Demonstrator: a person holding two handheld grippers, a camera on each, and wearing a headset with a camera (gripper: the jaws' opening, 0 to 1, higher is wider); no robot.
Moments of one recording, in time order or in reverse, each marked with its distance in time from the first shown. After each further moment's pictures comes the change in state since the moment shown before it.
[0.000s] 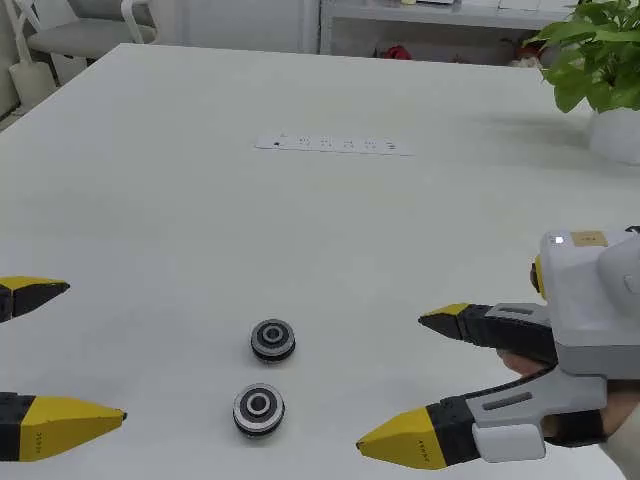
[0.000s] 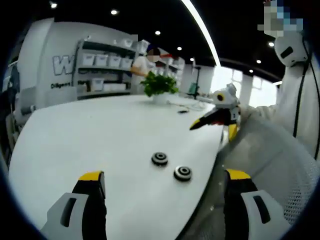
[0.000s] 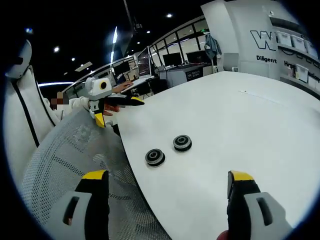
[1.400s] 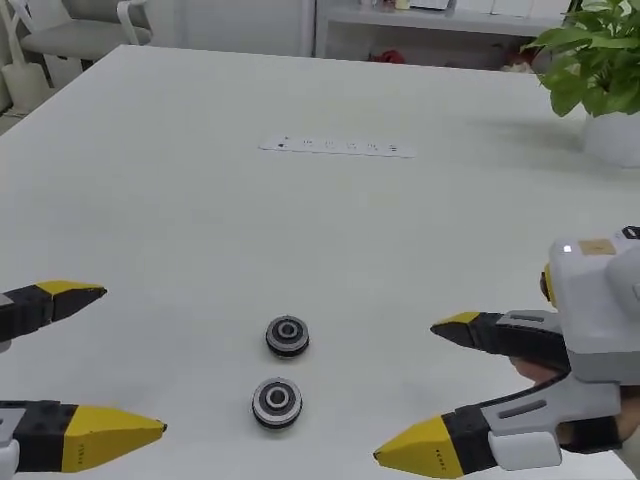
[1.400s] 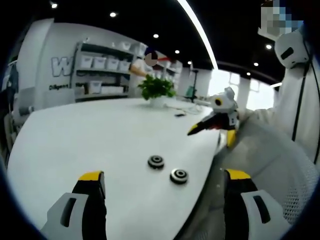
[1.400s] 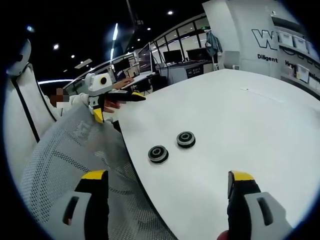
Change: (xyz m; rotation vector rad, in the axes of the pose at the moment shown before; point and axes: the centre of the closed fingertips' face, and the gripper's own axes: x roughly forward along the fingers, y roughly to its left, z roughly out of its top) left arm 0.000 -0.004 0.001 0.008 0.004 -0.026; right arm -0.002 0.000 0.000 -0.006 0.005 -0.028
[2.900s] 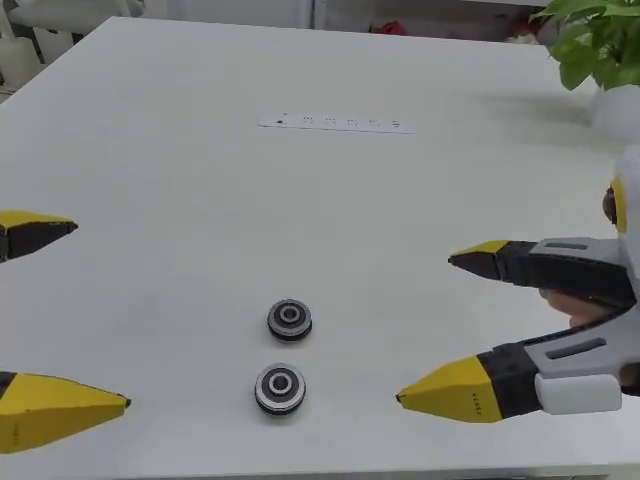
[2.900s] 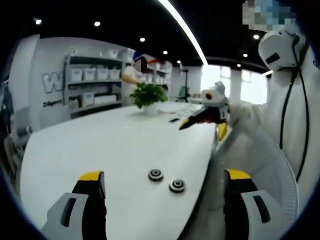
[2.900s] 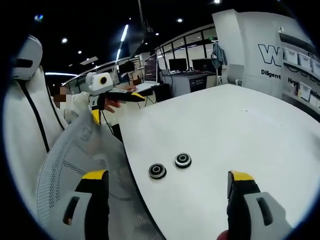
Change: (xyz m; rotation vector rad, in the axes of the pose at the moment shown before) left arm -0.020 -0.014 0.049 0.130 -0.010 -0.034; right arm -0.023 0.005 0.051 -0.107 -0.059 -0.013
